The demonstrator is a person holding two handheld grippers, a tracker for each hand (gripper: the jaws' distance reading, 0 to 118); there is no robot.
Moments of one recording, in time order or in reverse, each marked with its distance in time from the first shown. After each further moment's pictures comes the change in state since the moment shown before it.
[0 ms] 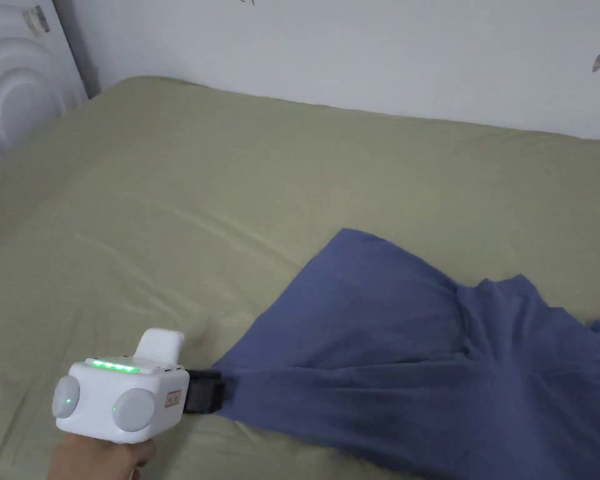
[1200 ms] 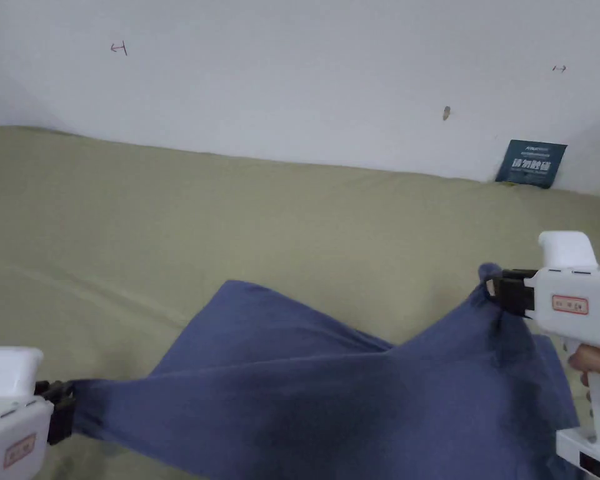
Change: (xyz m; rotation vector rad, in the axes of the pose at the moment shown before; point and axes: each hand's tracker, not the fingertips) left arm 0.045 0.089 0.106 0.231 -0.026 -0.031; right arm 0.100 0.129 -0.079 -0.202 0.019 0.004
